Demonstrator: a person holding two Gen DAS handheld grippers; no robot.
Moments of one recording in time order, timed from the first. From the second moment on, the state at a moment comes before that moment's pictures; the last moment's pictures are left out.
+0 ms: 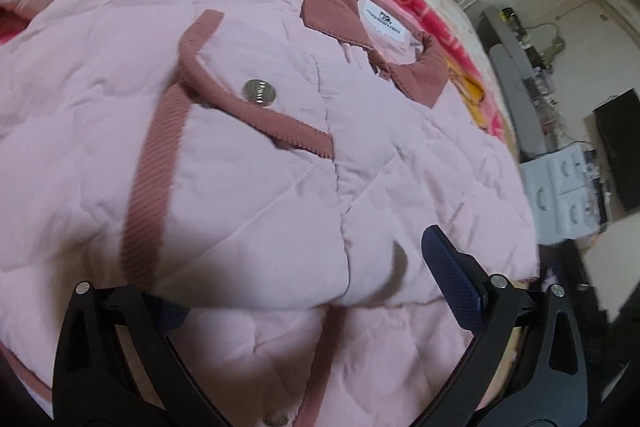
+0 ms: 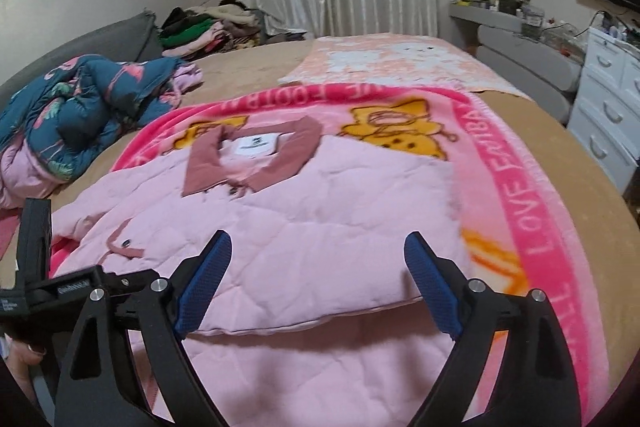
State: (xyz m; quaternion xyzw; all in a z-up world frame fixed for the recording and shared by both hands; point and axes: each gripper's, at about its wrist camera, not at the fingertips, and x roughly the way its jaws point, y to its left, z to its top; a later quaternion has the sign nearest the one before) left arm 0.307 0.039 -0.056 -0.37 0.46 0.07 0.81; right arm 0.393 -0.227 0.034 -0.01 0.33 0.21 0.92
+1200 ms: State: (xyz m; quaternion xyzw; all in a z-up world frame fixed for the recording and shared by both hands) left arm 0.333 0.092 0.038 -0.19 0.37 0.04 0.91; right arm 0.425 -0.275 0.020 0.05 0.33 0.14 0.93
